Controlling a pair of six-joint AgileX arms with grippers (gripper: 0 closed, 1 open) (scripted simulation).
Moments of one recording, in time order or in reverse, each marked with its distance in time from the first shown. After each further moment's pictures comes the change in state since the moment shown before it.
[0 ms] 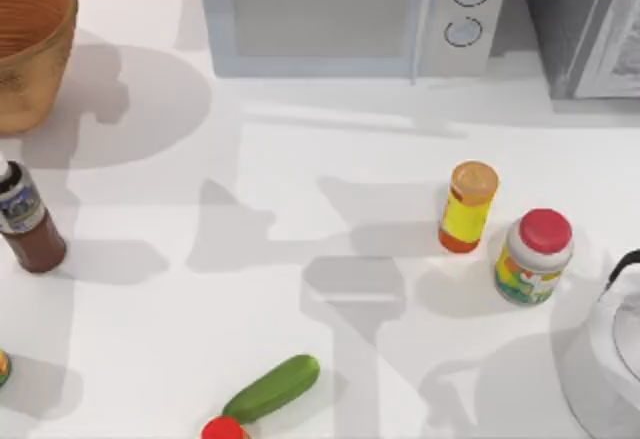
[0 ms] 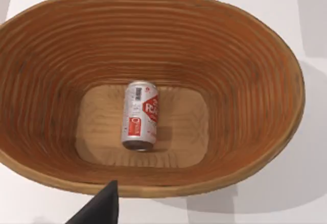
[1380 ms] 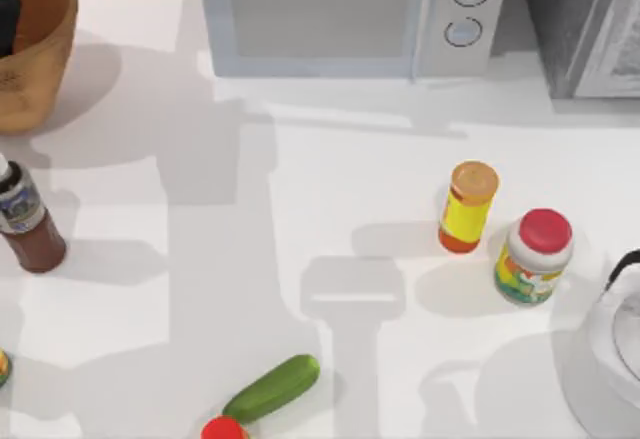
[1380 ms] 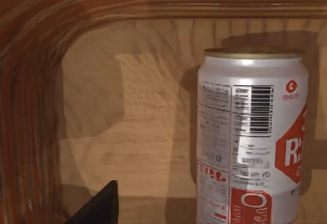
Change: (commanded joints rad) left arm 0.086 1.212 1.294 -0.680 0.046 0.145; right arm 0.000 0.000 0.000 0.000 0.000 0.000
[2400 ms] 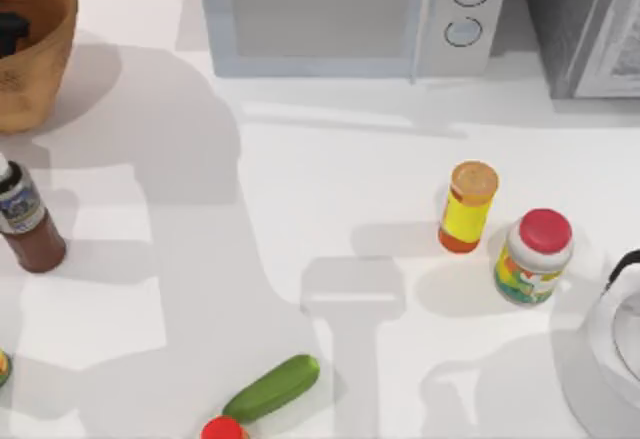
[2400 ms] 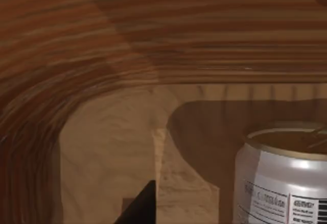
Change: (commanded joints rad) left arm -0.004 0.014 -0.194 0.209 0.000 -0.007; right arm 0.000 0.000 0.000 0.000 0.000 0.000
